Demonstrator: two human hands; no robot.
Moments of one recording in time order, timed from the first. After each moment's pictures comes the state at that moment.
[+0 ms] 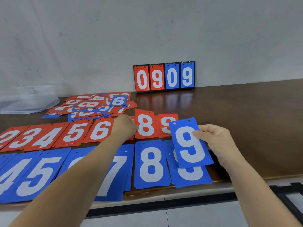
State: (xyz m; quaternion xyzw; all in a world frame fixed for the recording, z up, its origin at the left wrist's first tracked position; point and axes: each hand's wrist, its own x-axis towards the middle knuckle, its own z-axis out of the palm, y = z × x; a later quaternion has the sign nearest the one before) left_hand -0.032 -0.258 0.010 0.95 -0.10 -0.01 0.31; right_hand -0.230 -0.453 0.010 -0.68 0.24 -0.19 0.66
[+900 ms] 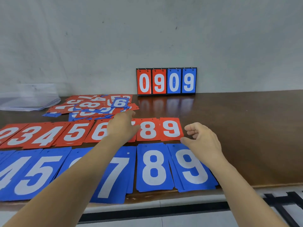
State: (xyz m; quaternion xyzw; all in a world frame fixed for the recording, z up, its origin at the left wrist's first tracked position) left_hand -0.045 -0.244 0.019 0.95 -0.20 0.14 0.18; right_hand -0.208 -0.428 0.004 -0.89 0.22 -0.24 0.32
